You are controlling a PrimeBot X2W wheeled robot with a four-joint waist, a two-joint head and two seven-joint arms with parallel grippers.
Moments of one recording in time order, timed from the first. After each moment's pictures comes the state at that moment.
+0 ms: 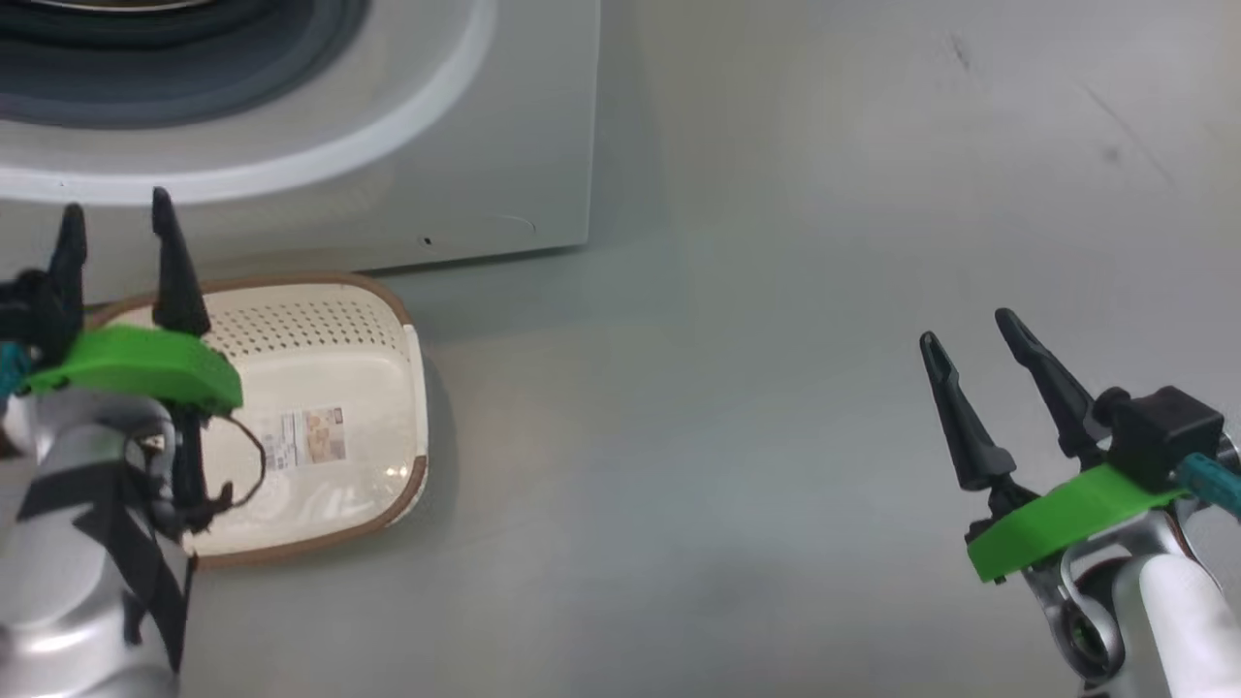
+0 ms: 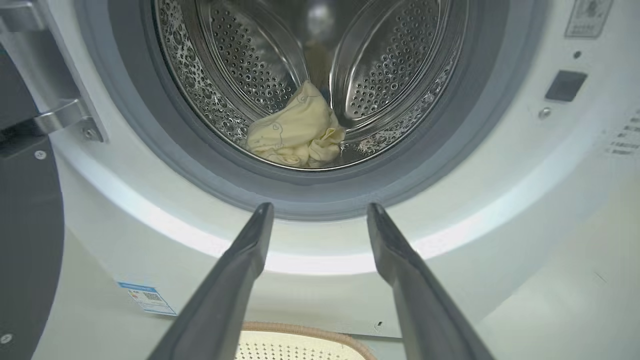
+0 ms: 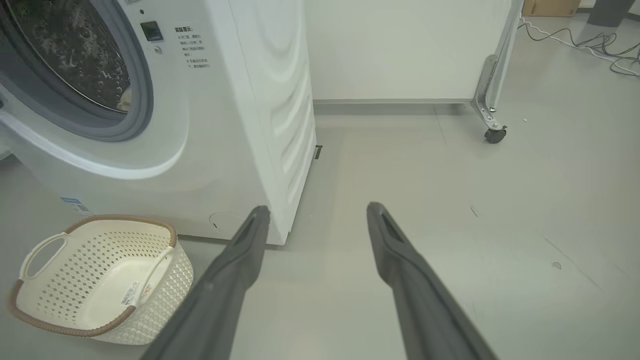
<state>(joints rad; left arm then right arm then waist) -0.62 0.23 -0.07 0.58 -0.33 0.06 -0.23 -0.10 -0.09 0.03 0.02 0.17 0.13 -0.10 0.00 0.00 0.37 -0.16</state>
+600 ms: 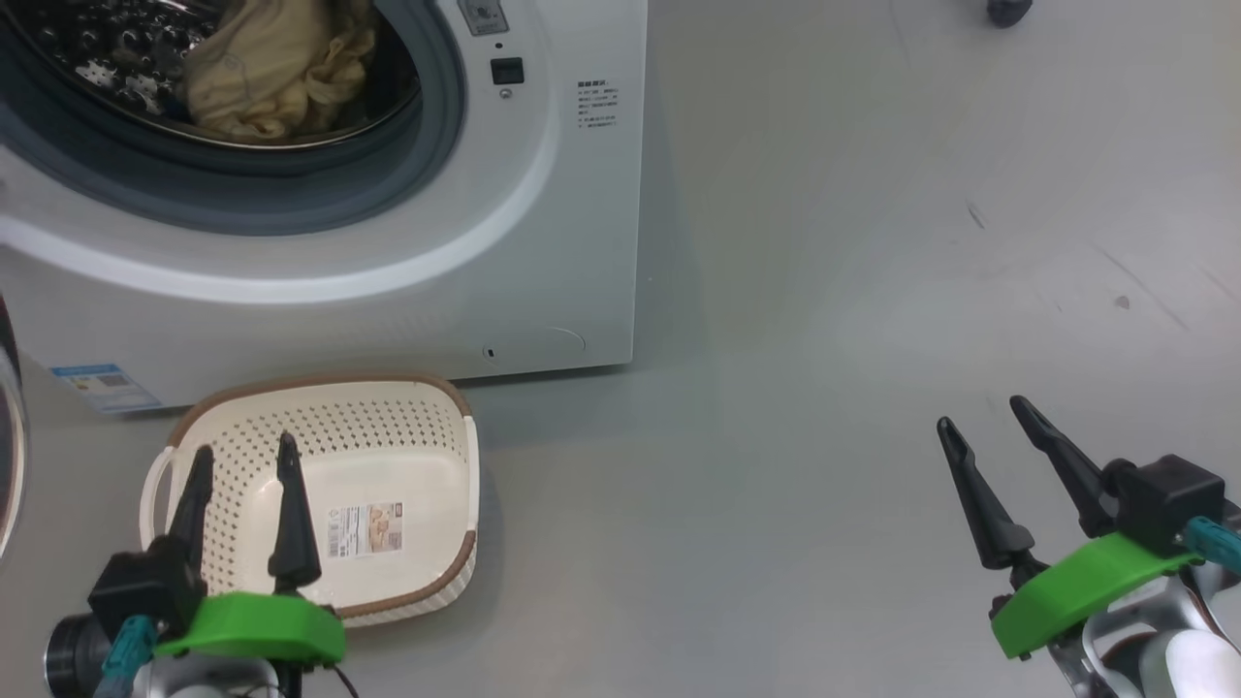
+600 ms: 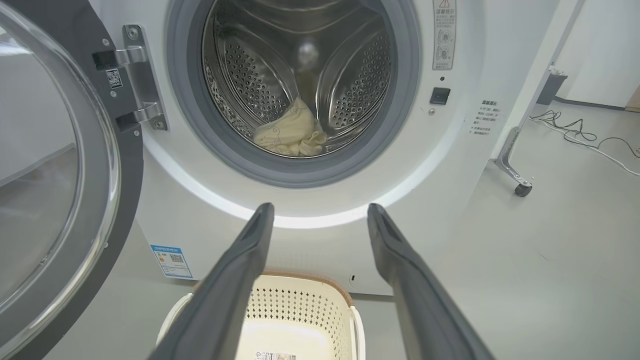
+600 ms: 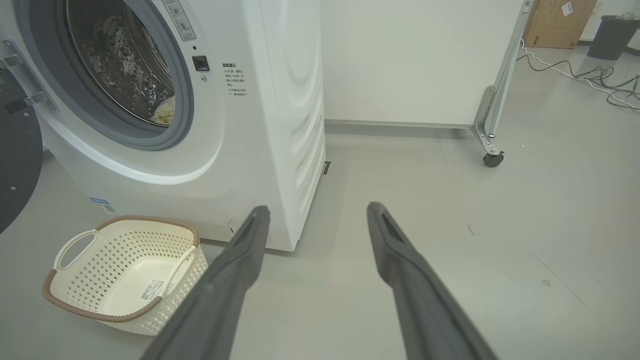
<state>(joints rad) -0.11 0.19 -0.13 0.16 -0.32 0.15 -0.23 0.04 -0.12 0.01 -0.04 0.17 0.13 -0.02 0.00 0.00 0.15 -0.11</state>
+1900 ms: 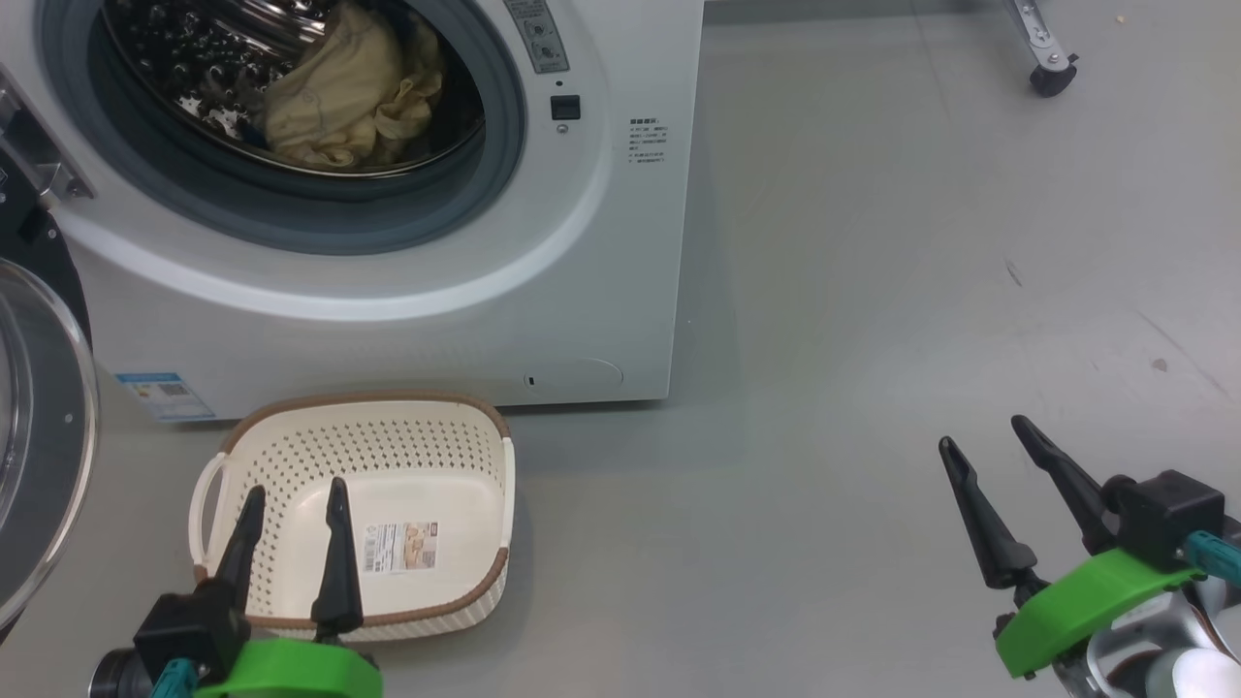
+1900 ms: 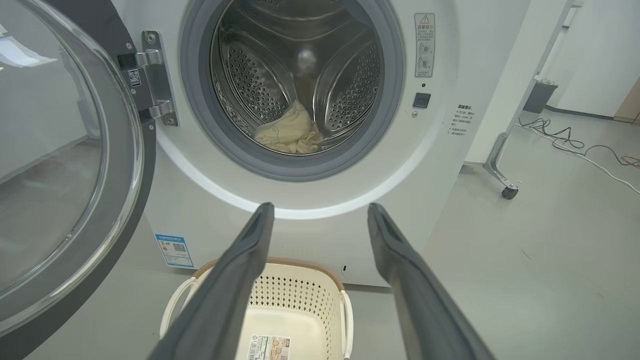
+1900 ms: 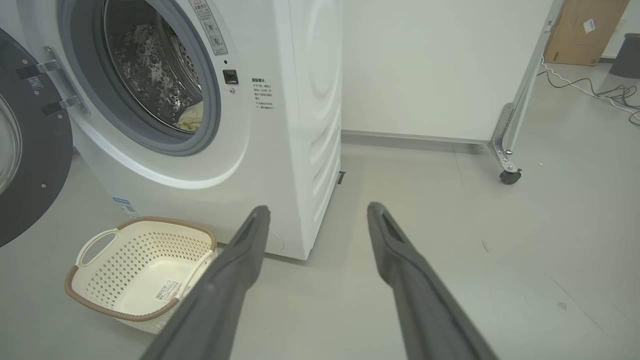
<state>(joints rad) -0.01 0.18 -0.20 0.09 -0.32 0.15 -0.22 0.08 -0.12 0.00 -0.08 0.17 0.13 0.01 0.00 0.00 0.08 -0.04</state>
